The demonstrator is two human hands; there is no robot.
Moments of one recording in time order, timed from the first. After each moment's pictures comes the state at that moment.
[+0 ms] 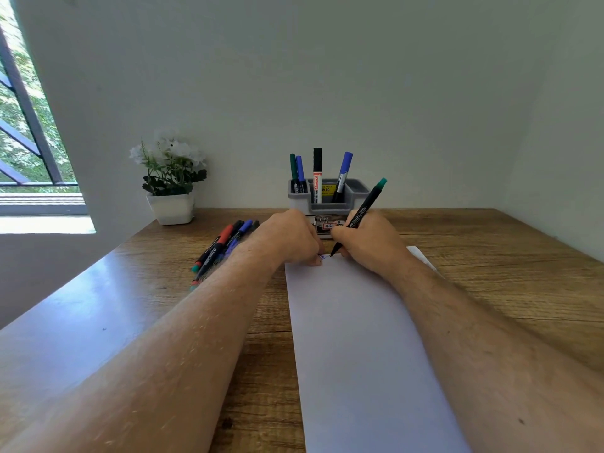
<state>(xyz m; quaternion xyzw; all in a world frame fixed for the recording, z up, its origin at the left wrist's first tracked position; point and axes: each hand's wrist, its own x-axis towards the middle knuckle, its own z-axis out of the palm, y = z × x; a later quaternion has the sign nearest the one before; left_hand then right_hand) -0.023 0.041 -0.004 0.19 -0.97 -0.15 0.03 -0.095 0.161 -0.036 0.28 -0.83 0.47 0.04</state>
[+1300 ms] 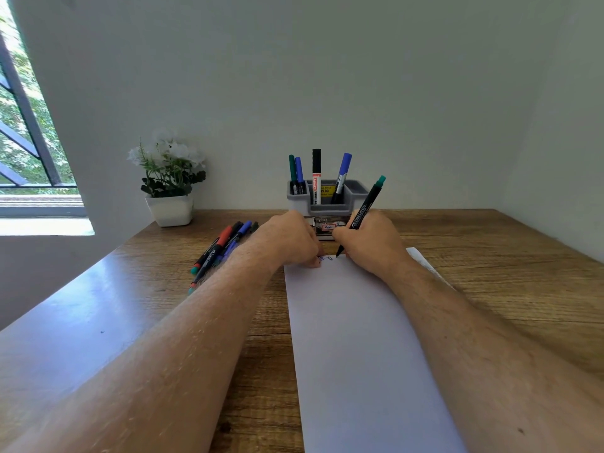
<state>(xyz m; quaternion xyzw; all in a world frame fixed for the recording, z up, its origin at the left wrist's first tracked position) -0.024 0.041 -0.003 0.18 -0.97 -0.14 0.02 -0.098 0.158 -0.039 0.27 -0.84 0.48 0.07</state>
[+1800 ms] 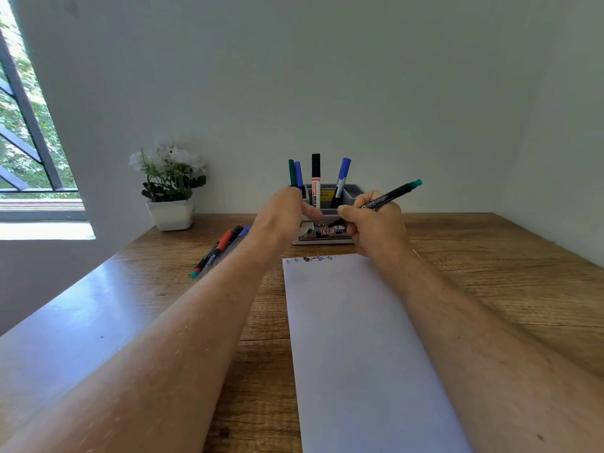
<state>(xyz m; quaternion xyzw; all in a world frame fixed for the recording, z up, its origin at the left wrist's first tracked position) -0.019 0.038 0.015 0.19 -0.79 -0.55 0.21 -0.096 0.157 -0.019 0.20 -0.68 0.70 0.02</state>
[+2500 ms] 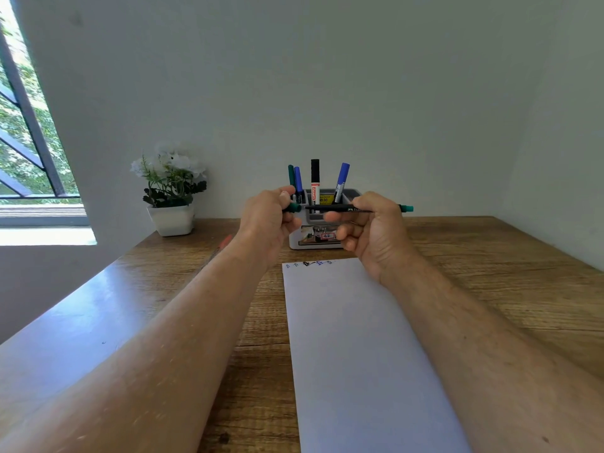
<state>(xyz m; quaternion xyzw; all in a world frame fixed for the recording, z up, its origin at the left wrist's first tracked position) -0.016 0.028 0.008 0.19 -0.54 -0.76 0.31 -0.093 0.157 -0.017 0.24 -0.50 0.82 -0.14</state>
